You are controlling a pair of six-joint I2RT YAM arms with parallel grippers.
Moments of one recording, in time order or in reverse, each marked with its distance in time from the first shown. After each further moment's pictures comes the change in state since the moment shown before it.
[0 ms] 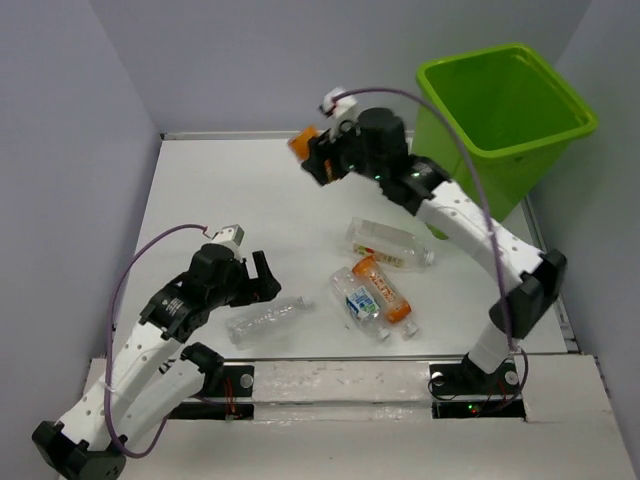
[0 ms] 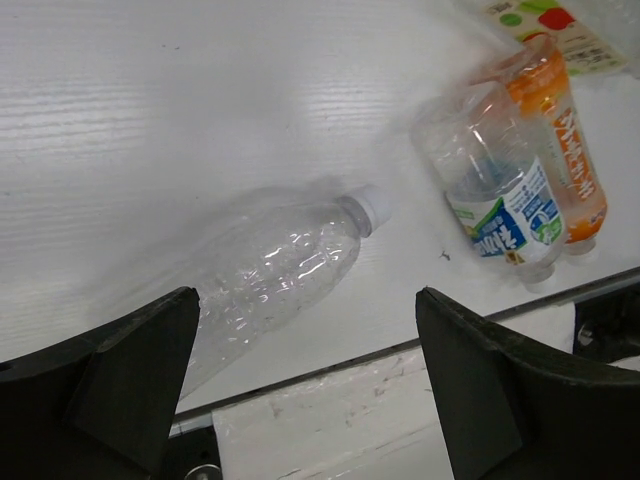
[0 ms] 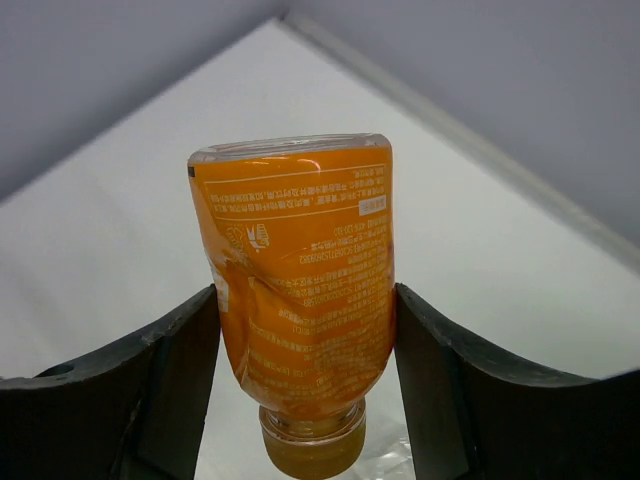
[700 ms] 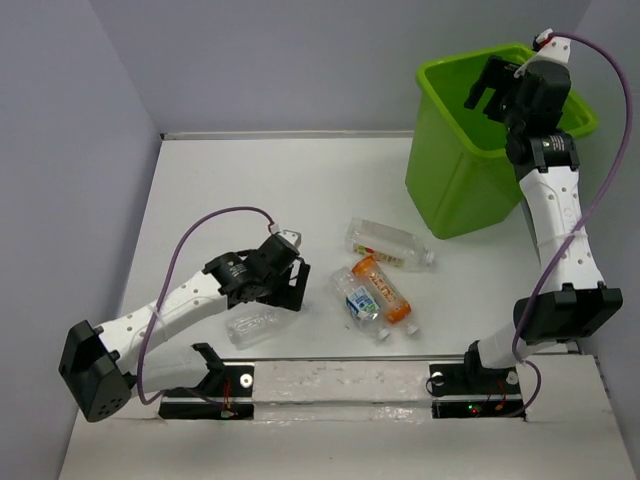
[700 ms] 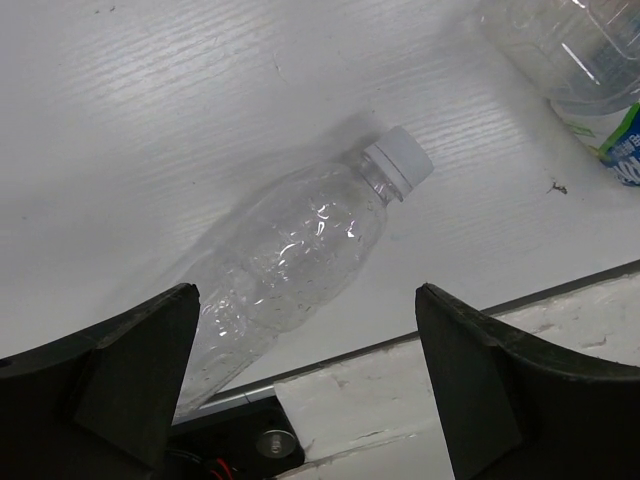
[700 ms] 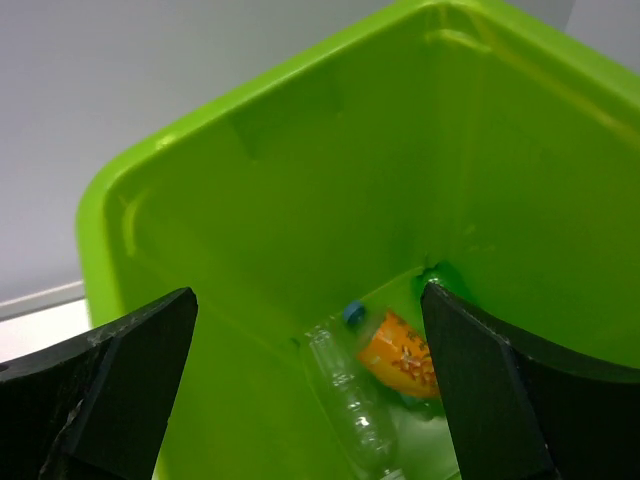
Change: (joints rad) left arm -0.293 0.445 0.161 -0.069 -0.180 0.119; right arm -0.731 -0.229 0.061 -0.049 0.253 0.246
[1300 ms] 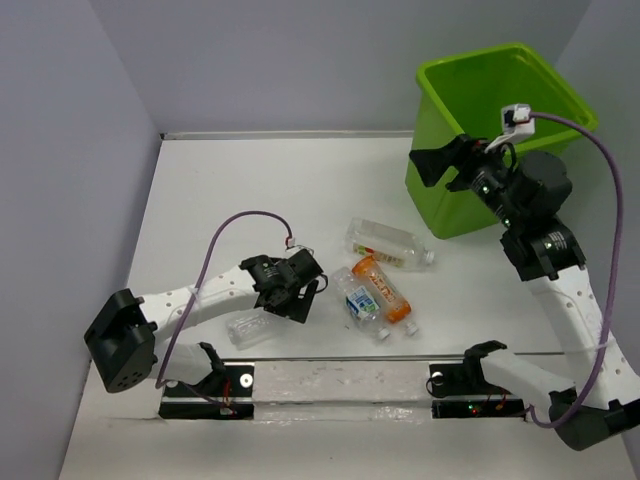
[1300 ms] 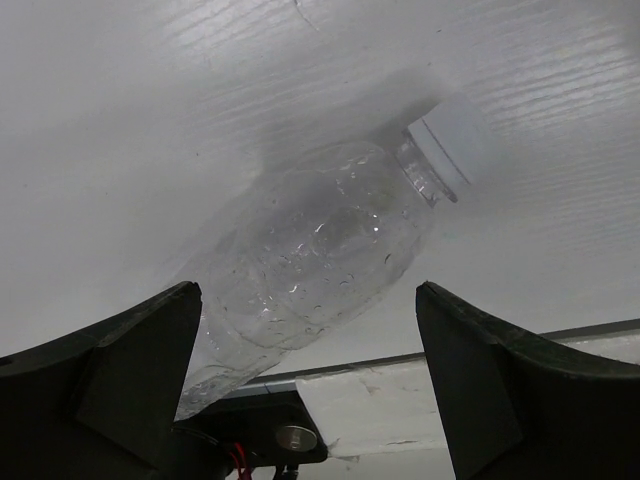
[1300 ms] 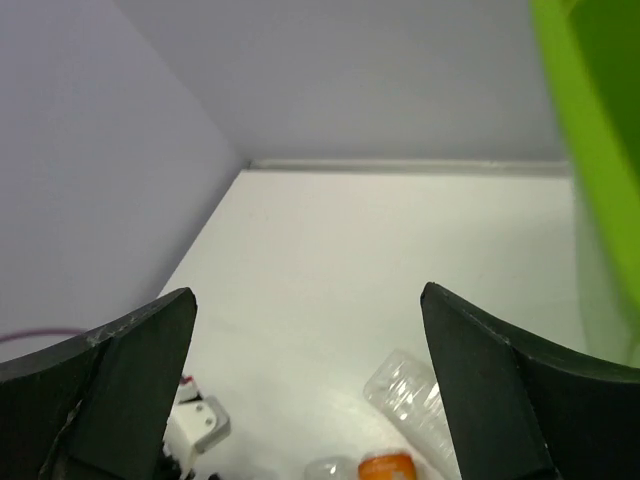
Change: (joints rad) left arm -0.127 0.185 0.000 -0.033 -0.125 -0.051; right arm 0.241 -0.531 -0.502 0.168 -0.323 0.201
